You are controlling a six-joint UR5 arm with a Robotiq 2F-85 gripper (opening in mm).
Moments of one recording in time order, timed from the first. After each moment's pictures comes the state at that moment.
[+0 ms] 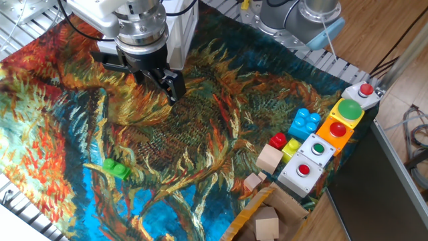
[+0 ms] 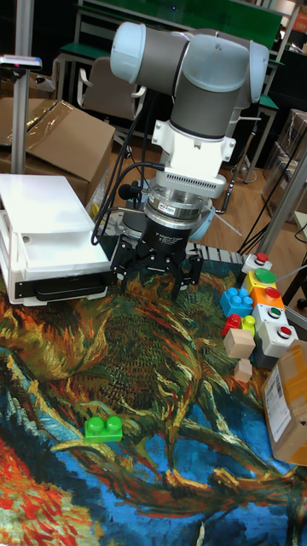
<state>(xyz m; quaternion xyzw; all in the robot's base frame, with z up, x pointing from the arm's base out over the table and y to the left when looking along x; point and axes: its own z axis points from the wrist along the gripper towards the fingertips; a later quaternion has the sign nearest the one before) 0.544 0.002 0.190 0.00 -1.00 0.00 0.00</state>
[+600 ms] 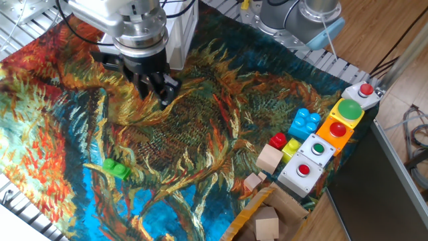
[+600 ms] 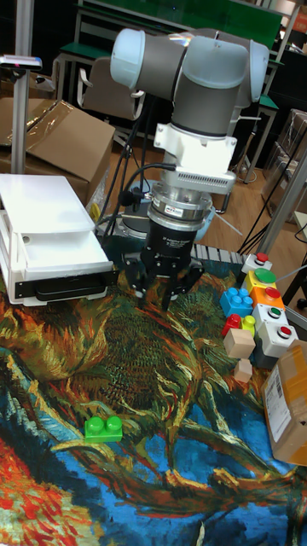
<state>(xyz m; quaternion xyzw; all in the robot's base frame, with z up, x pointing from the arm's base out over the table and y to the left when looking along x) 0.574 0.019 0.192 0.08 -1.00 -0.02 -0.06</state>
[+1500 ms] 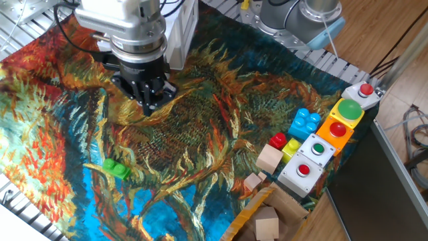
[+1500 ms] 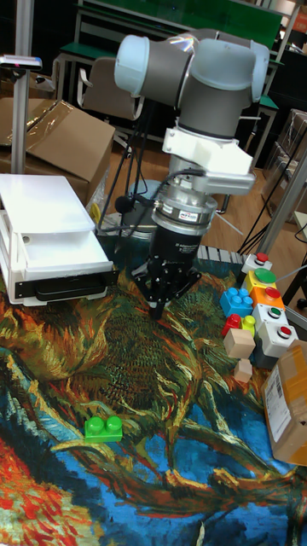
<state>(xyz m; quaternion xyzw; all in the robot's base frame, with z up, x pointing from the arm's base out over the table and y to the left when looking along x) 0.590 0.016 0.192 0.23 -0.97 0.01 -0.07</state>
